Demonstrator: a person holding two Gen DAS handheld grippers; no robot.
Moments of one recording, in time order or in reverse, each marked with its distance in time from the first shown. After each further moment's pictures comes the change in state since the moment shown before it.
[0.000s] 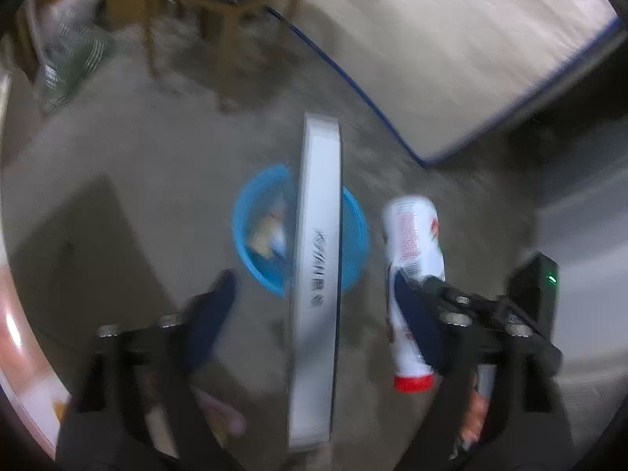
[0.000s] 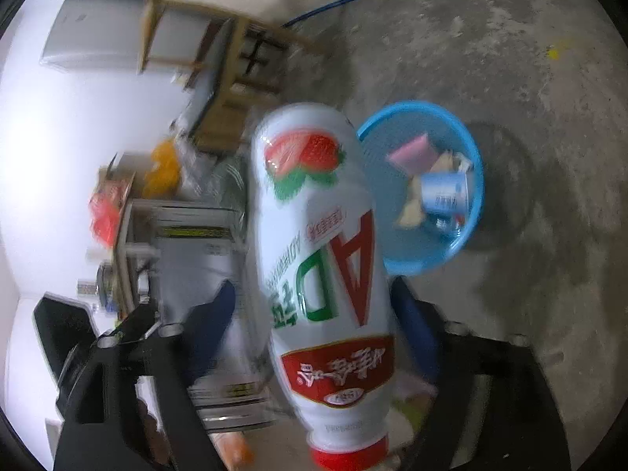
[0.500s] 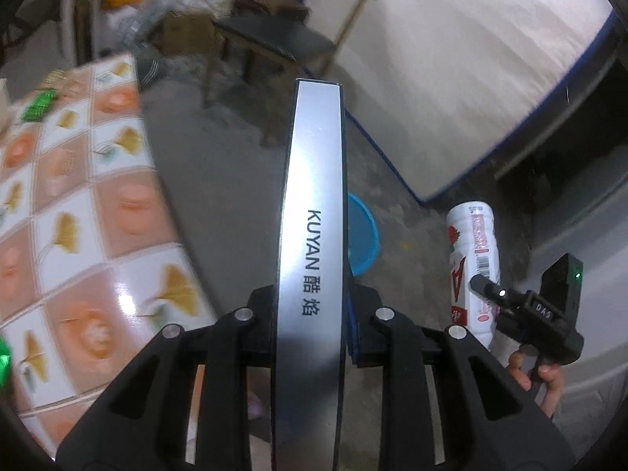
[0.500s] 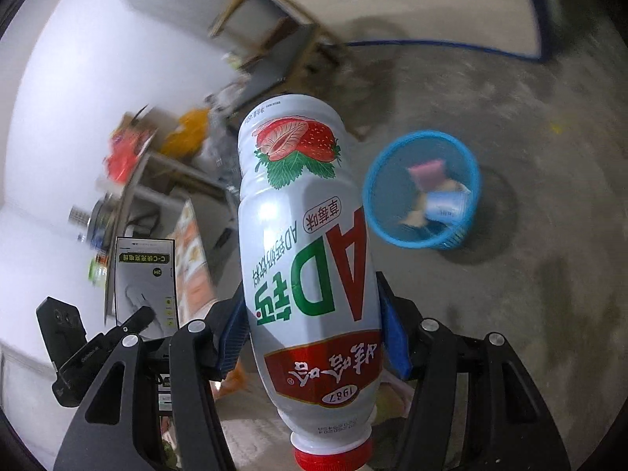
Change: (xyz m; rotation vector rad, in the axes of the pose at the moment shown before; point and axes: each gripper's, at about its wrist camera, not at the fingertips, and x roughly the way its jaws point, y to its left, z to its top) left arm -0.156 0.064 -0.130 -0.060 -0.148 -0.063; right arm -0.121 0.056 -0.118 -0.281 -0.061 -0.039
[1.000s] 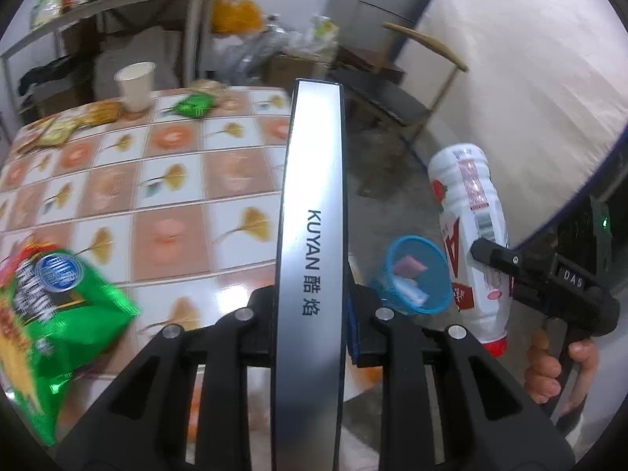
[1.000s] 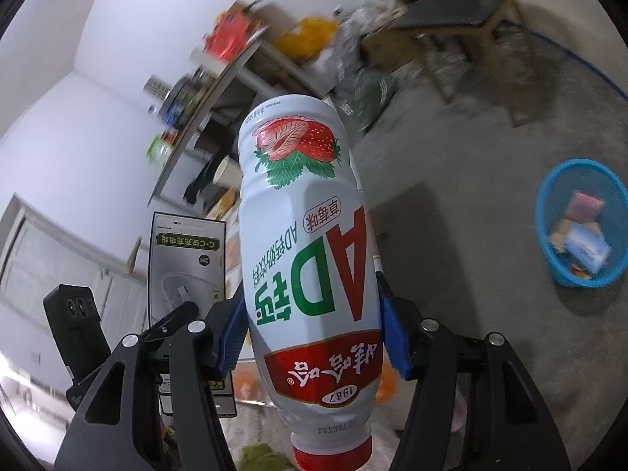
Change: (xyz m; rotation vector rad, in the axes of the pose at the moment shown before) left arm -0.127 0.103 -0.048 -0.165 -0.234 0.239; right arm 0.103 0.207 -0.040 -0.411 0.249 0.223
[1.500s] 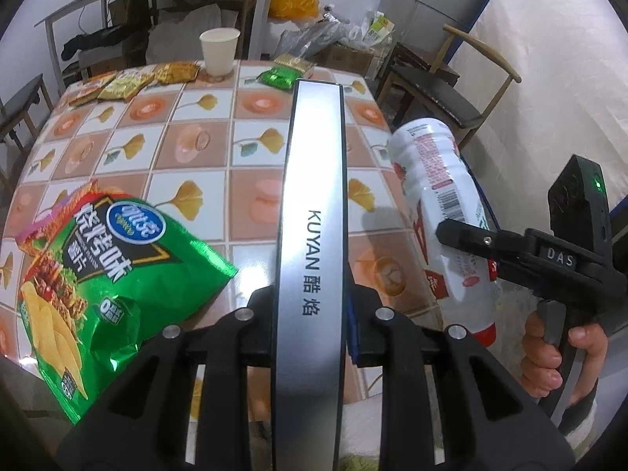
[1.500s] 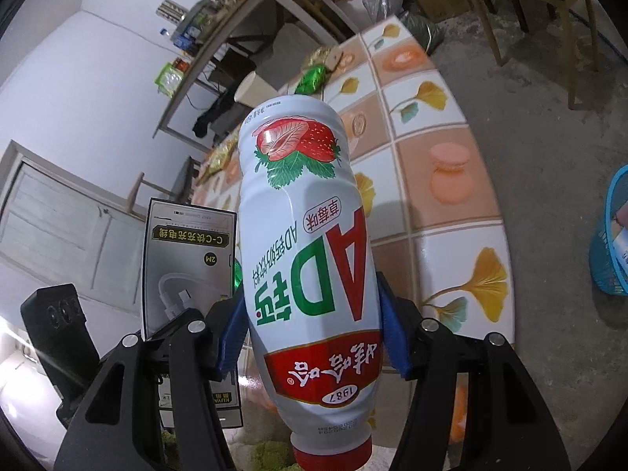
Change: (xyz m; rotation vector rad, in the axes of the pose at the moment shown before) left arm -0.023 0.091 -0.033 -0.115 0.020 0.149; right arm 0.132 0.082 -0.018 -0.121 0.240 0.035
